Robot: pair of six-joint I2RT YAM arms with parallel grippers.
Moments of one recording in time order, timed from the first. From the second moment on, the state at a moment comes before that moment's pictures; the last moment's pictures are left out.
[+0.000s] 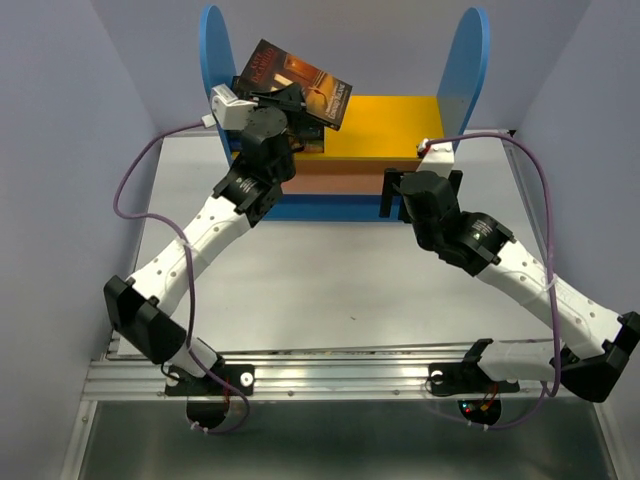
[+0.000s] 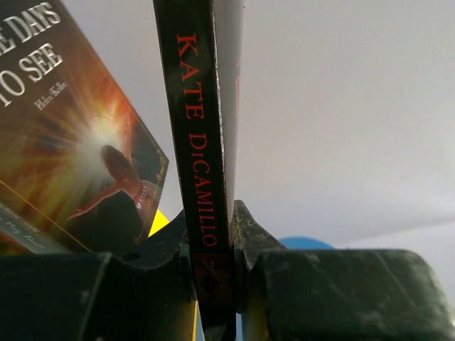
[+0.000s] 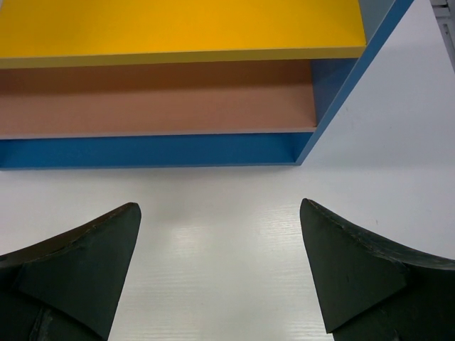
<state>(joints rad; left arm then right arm) -0.64 1.47 1.53 0.09 -0.71 -1.15 0.80 1.20 1.33 -0.62 0.78 0.41</state>
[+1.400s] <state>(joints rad) -0.63 1.75 2.05 -0.78 -1.00 -1.71 0.78 1.34 1.46 -0.54 0.59 0.36</state>
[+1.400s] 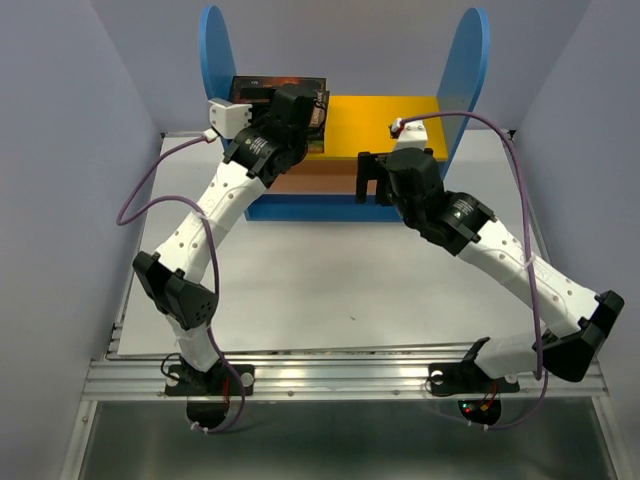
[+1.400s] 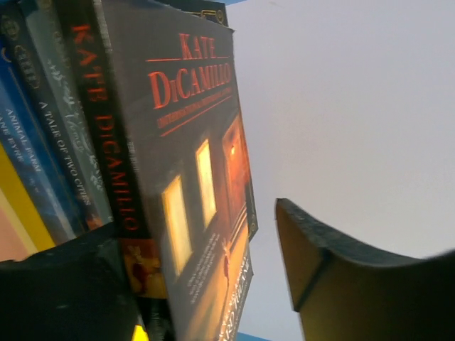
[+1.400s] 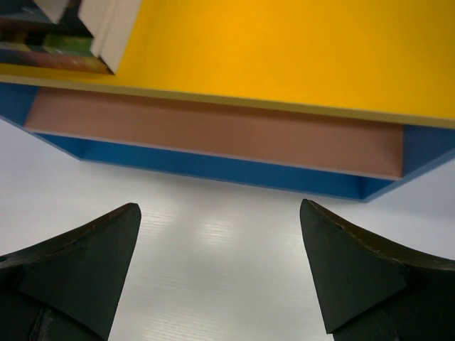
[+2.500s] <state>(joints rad) -0.62 1.54 1.77 -0.61 -0.85 -1.42 0.77 1.76 2.00 -0.46 0.26 0.16</state>
